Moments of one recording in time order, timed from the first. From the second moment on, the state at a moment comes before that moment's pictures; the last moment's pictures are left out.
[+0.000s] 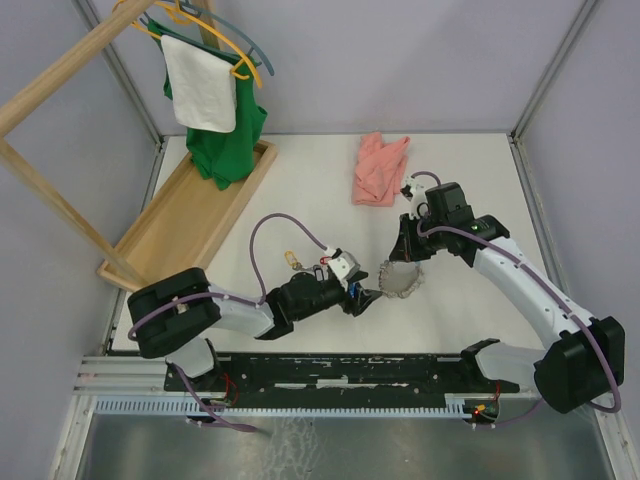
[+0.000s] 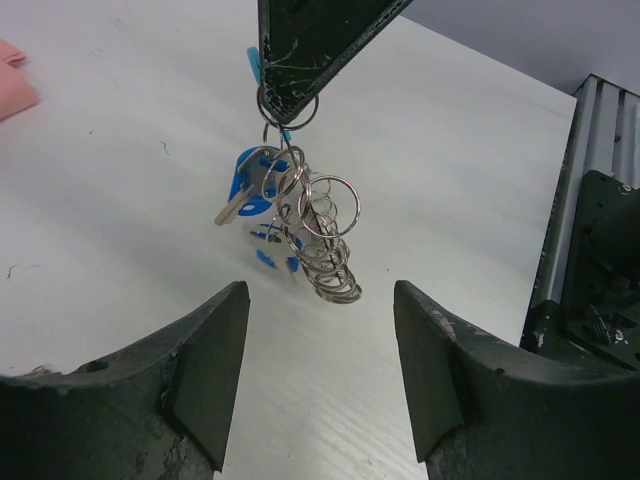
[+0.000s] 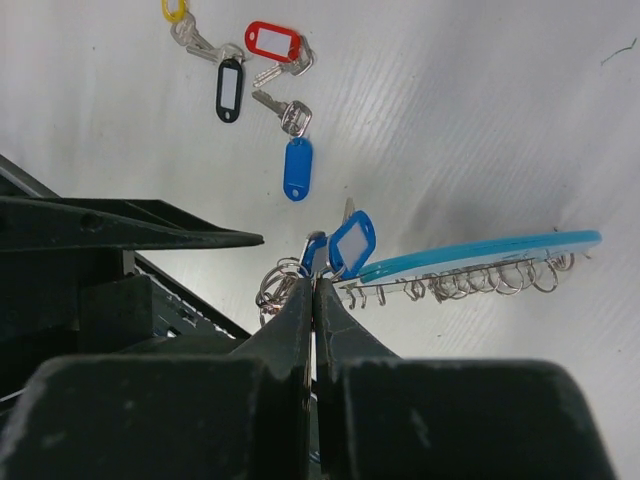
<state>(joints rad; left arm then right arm) -1.10 1.57 0.47 1.01 0.00 -0.17 0.40 1.22 1.00 -0.69 -0.36 0.26</state>
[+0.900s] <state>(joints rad) -1.16 1.88 0.49 1.41 -0.22 -0.20 0.40 1.16 0.94 -0.60 -0.43 0.34</state>
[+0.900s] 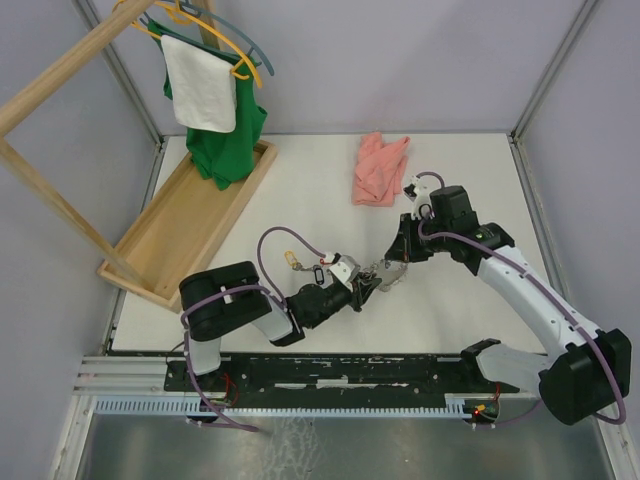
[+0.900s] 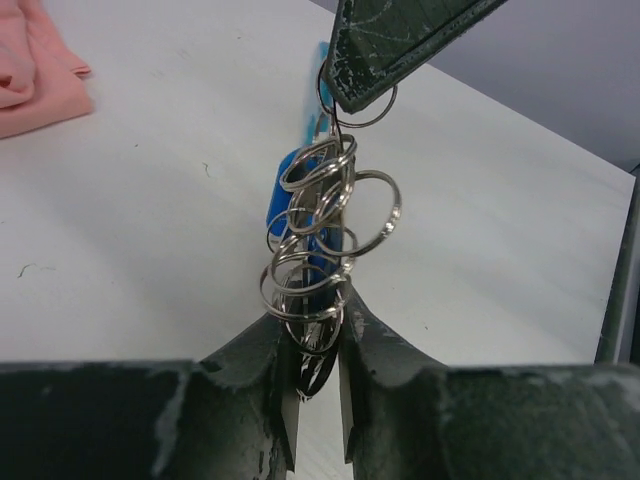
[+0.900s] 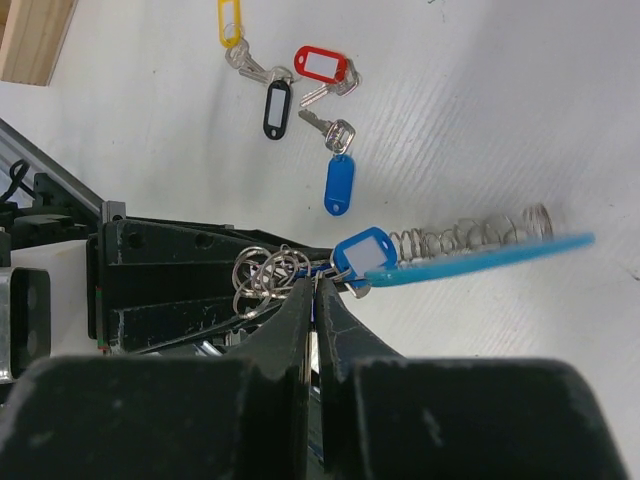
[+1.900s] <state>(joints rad) -1.16 1.33 0.56 0.48 -0.20 0.35 0.41 0.84 0.85 -0.53 -0.49 0.13</state>
